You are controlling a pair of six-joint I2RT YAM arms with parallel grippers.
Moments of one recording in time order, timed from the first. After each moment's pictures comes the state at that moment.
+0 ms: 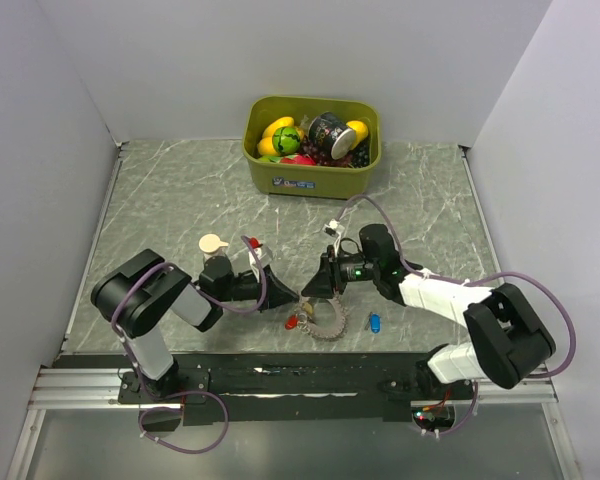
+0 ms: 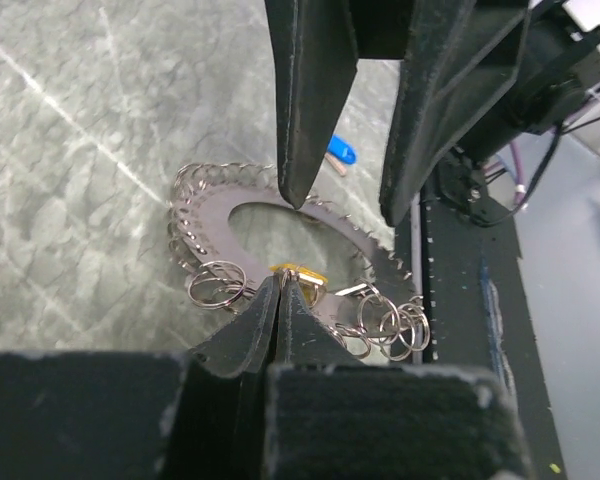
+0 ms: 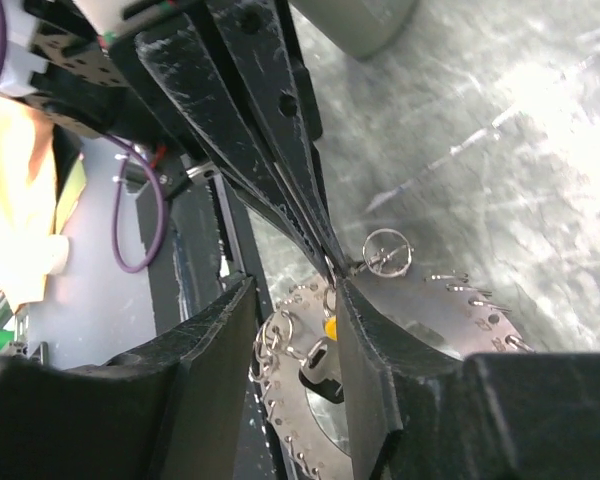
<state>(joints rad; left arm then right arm) -0.60 1.73 0.31 1.31 0.85 -0.40 0.54 1.35 0.57 0.29 -0.85 0.33</state>
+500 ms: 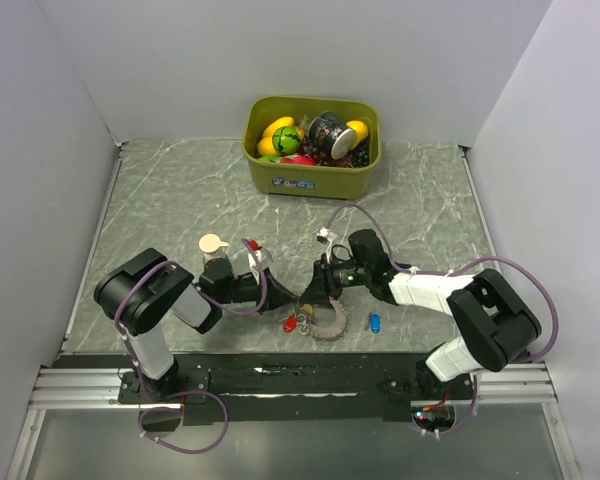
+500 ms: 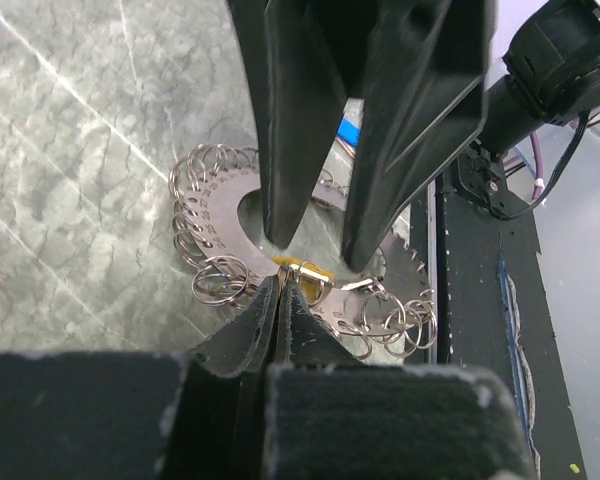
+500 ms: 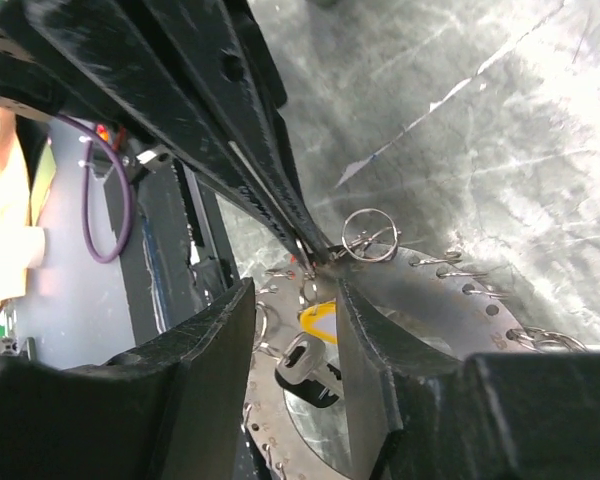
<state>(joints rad) -0.60 1.76 0.30 1.32 0.82 -0.37 0.58 1.46 0.57 0.29 -0.81 0.31</state>
